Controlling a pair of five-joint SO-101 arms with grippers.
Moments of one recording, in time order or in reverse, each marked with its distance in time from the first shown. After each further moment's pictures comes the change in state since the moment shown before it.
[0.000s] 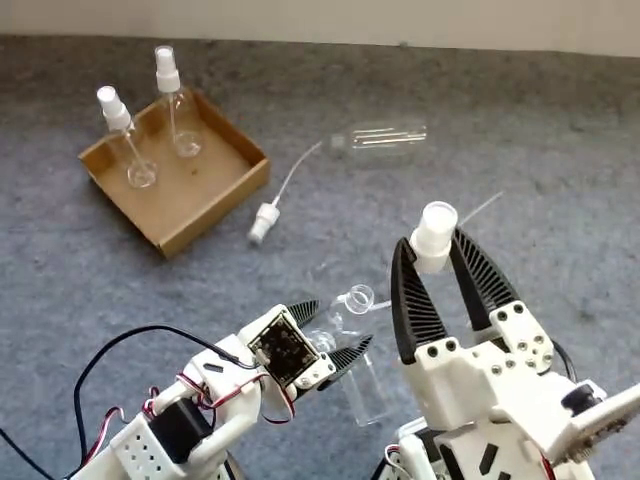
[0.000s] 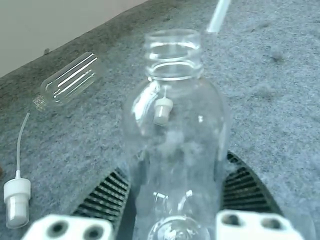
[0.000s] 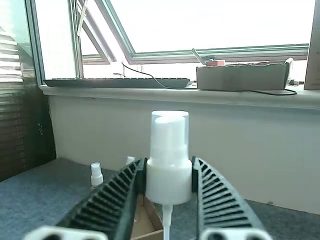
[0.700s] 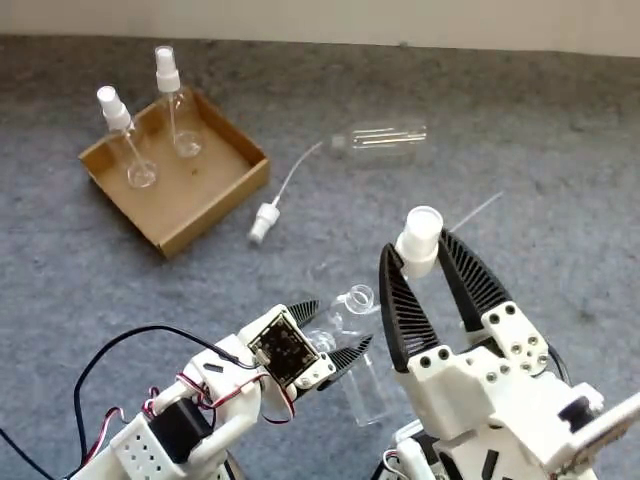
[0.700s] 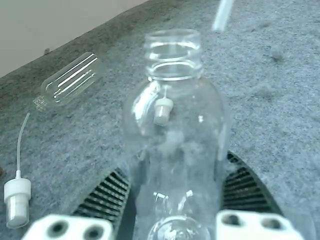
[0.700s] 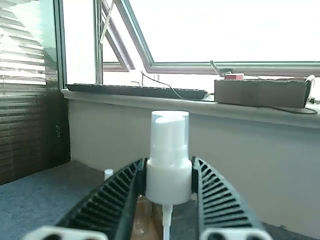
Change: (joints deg) left arm 0.0 0.0 0.0 0.0 0.0; right arm -4.5 0.0 0.0 -3.3 3.6
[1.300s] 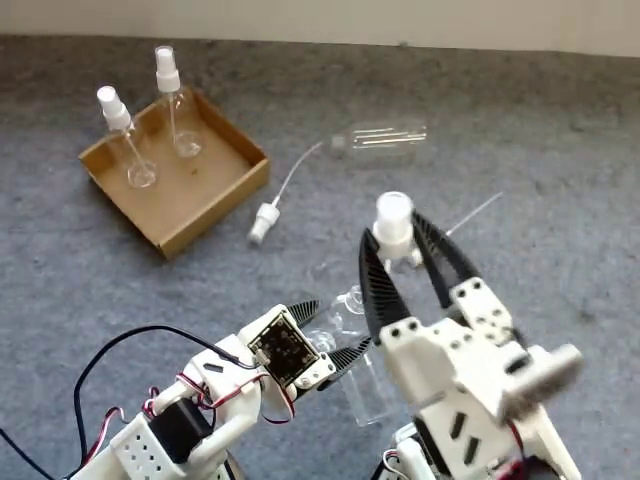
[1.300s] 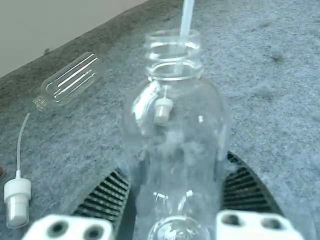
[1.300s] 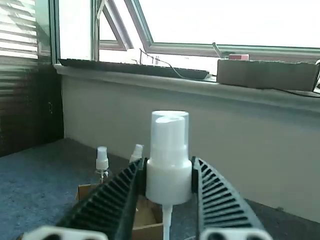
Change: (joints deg) left arm 0.0 0.0 0.0 0.0 0.0; right arm -0.1 -0.2 10.9 -5.3 1.8
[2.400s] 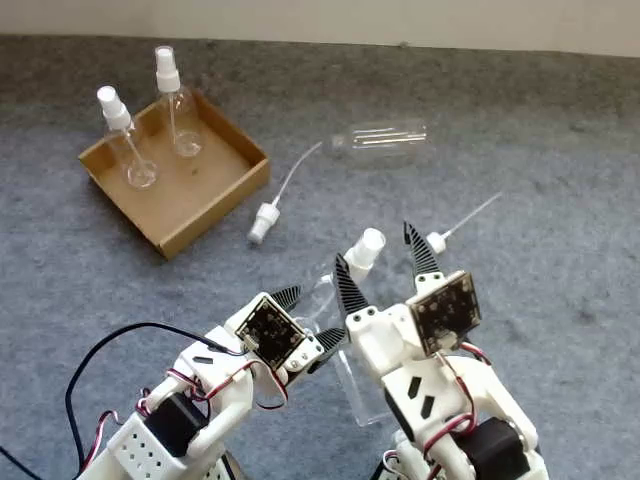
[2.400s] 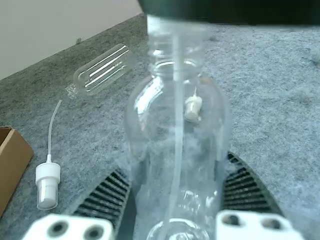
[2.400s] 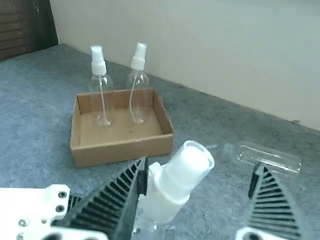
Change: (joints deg) left arm -6.9 0.1 0.0 0.0 0.0; right arm -0.7 0.4 10.7 7.5 0.4
